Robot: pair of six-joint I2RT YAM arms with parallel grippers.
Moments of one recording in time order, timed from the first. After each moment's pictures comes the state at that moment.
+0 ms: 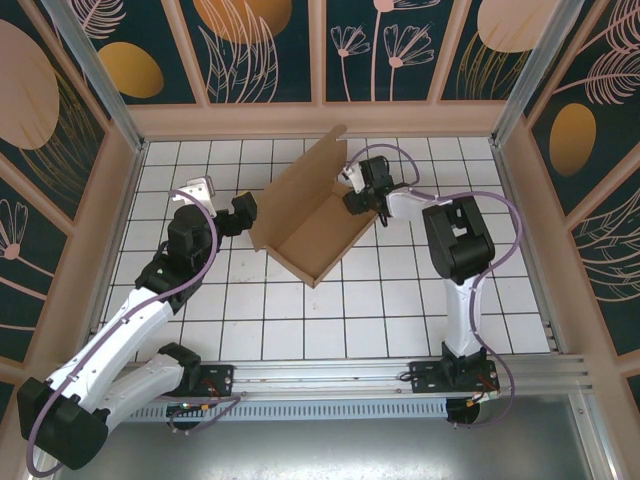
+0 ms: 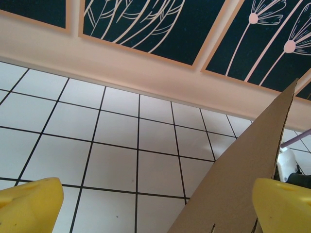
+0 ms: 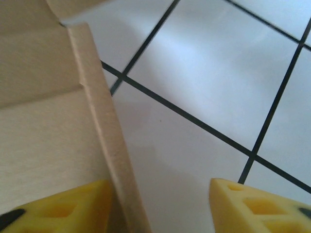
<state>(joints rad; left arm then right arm) -0.47 0.92 0.74 -0.11 -0.30 -0.47 0.41 2.11 1.40 -0.14 0.01 -0.23</state>
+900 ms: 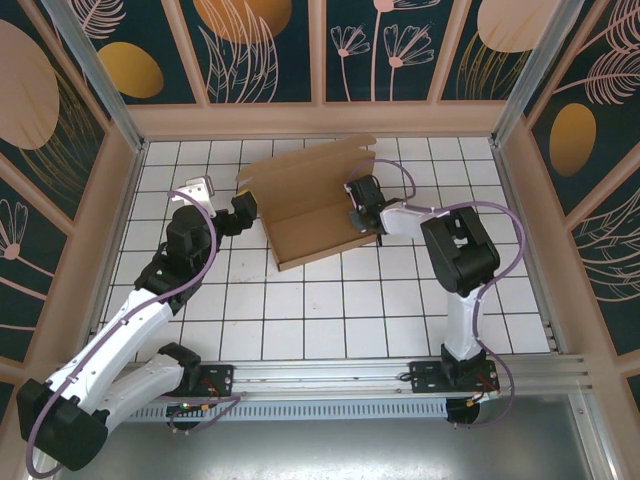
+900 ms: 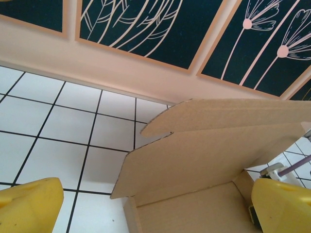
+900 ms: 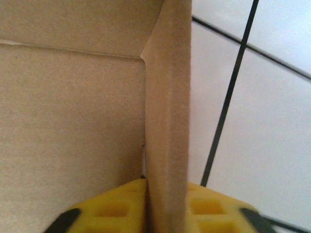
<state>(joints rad) -0.47 0.91 0.74 -0.09 -0.30 -0.47 0.51 1.97 1.20 -0.19 0.24 -0.04</state>
